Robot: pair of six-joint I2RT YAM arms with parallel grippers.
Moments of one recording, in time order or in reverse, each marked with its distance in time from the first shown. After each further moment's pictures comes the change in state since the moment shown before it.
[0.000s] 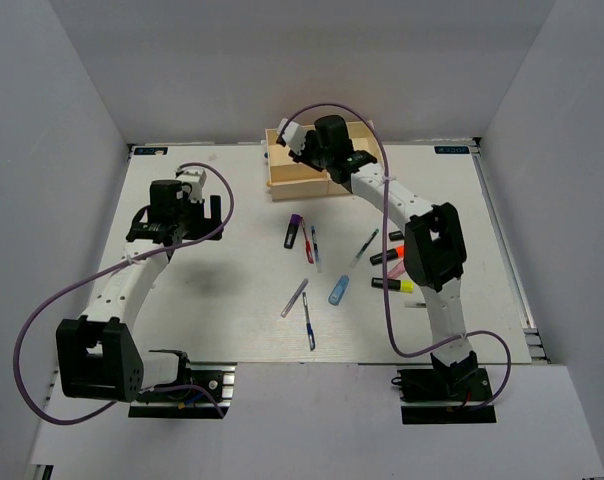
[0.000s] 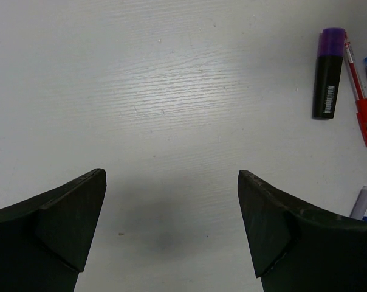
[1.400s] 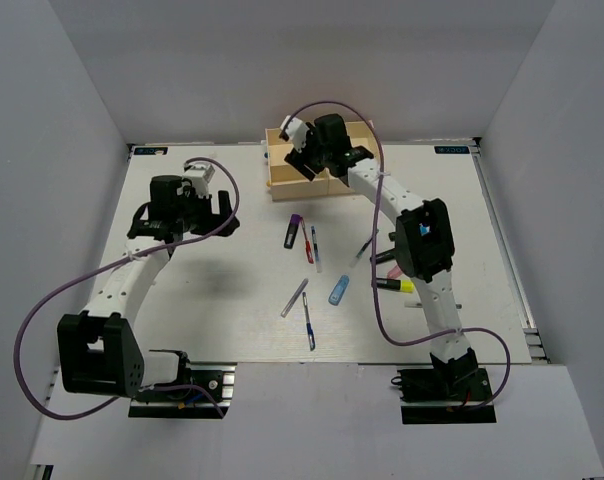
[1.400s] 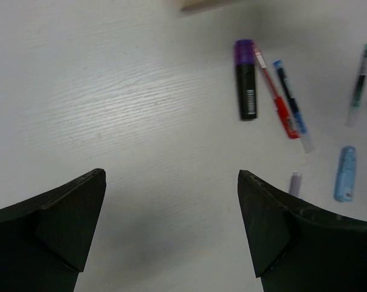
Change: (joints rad) left arm -0.002 0.033 0.012 0.054 0.218 -0.051; right arm -0.042 0.170 0.168 -0.081 -0.092 0.127
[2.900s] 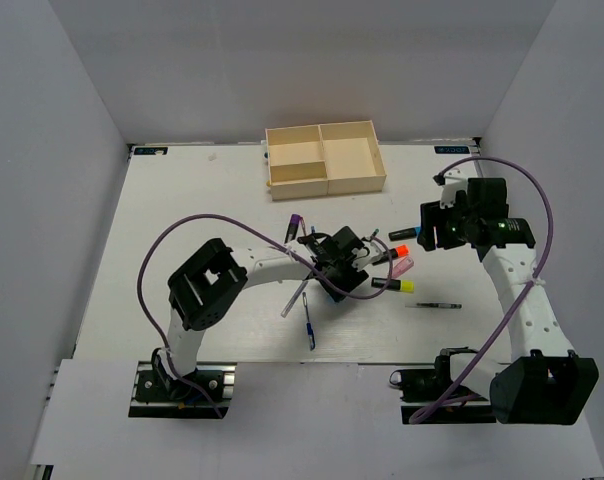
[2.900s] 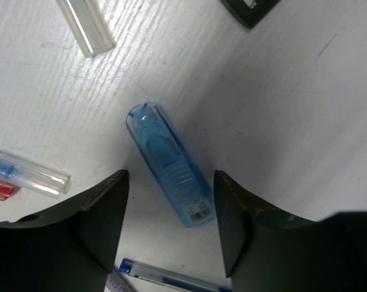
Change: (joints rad) left arm -0.904 0.704 0.412 -0.103 -0.272 0.061; right arm -0.508 -1.195 -1.019 -0.482 -0.100 0.444
